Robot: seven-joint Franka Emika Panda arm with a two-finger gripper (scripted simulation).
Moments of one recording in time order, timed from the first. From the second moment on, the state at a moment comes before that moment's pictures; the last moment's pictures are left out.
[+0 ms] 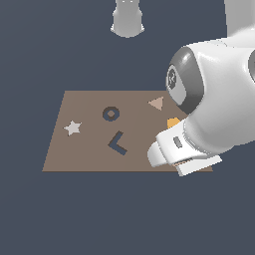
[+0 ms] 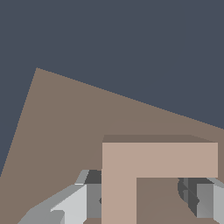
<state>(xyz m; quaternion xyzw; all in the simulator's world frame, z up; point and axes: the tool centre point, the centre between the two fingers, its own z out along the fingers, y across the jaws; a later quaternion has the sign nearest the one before) 0.099 0.150 0.031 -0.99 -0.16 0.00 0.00</state>
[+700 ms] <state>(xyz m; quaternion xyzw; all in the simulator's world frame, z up) 0.100 0.150 0.033 -0.99 -0.16 0.00 0.00</state>
